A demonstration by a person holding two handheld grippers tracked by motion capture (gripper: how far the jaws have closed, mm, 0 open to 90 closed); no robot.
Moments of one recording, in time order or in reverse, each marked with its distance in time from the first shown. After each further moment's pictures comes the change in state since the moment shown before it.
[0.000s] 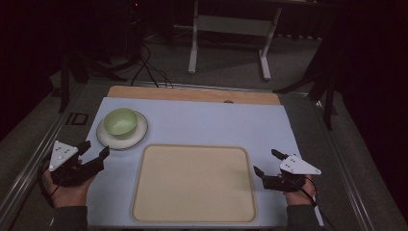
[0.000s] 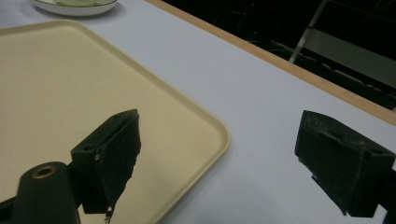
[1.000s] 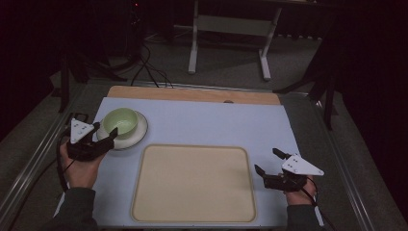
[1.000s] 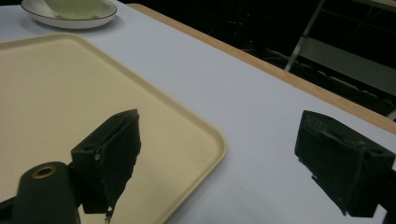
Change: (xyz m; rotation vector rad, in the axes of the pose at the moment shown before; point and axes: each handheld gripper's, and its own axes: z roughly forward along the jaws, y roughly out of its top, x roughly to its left) left arm 0.008 0.024 0.060 0.008 0.034 0.057; right arm -0.001 0.001 -0.002 -0.037 -0.009 0.011
